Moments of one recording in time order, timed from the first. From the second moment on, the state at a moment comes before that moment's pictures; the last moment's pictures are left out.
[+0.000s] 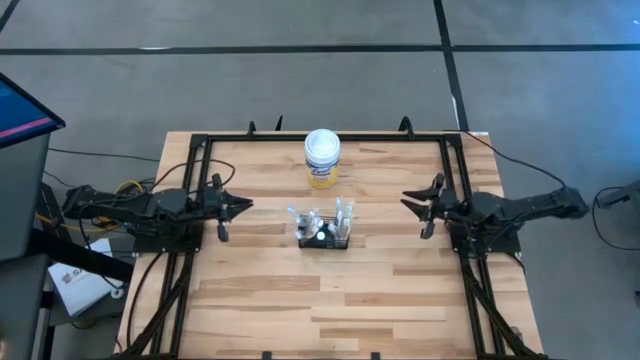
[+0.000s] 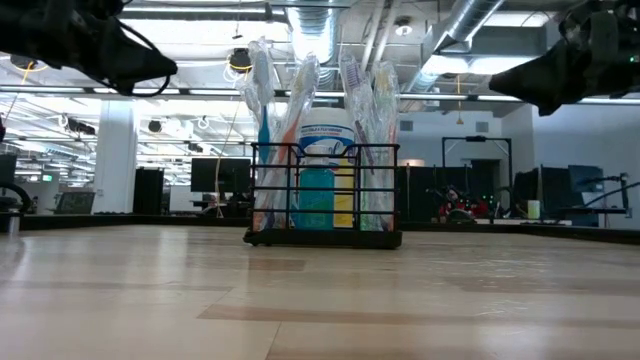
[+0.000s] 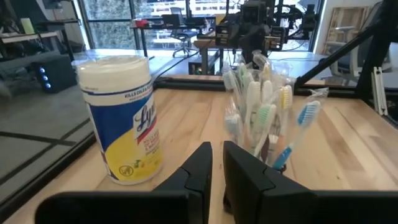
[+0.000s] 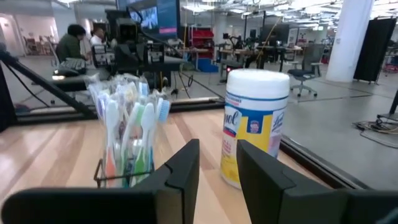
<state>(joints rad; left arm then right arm) -0.13 0.28 0.23 -0.05 -0.39 -0.01 0.18 0.18 0.08 0.14 0.50 -0.03</state>
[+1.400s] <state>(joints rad) -0.13 0.05 0.04 -0.01 -0.32 -0.06 0.19 0.03 0.08 -0.19 0.57 0.31</state>
